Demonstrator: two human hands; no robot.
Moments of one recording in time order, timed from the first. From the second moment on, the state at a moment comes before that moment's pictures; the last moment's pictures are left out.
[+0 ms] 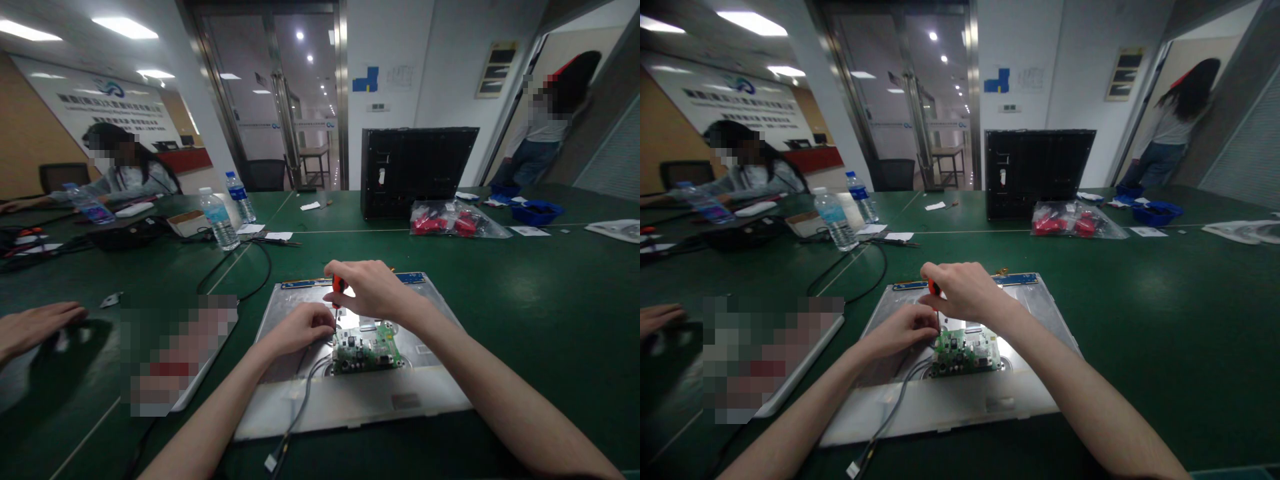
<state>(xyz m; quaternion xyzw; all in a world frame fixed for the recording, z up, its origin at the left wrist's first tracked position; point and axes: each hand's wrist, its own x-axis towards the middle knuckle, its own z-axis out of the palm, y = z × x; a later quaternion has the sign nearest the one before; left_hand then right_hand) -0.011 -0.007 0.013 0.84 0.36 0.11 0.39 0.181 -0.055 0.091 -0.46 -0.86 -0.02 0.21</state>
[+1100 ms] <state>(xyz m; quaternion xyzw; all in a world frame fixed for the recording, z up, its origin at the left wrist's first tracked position) -0.012 -0.004 0.011 0.85 0.35 0.10 0.39 0.185 -0.056 0.095 -0.46 -0.86 -0.01 0.20</state>
